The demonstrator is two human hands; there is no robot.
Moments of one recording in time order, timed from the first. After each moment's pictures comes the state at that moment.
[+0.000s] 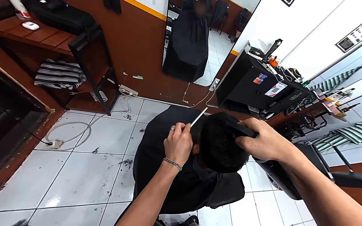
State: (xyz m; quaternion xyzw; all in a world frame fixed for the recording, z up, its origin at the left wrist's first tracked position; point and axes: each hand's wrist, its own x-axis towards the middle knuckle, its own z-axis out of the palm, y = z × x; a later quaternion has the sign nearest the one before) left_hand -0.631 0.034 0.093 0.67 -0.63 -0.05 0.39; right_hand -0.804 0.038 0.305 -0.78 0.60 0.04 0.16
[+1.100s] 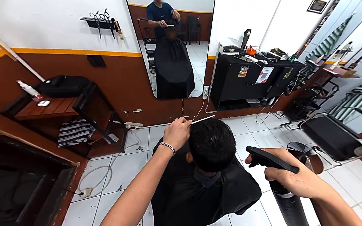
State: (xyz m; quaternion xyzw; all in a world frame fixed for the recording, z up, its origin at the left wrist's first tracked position) left_hand -0.643 -0.049 0.165 0.55 -0.81 -0.10 0.17; right_hand -0.937 0.128 0.261 -0.74 0.50 -0.28 0.37
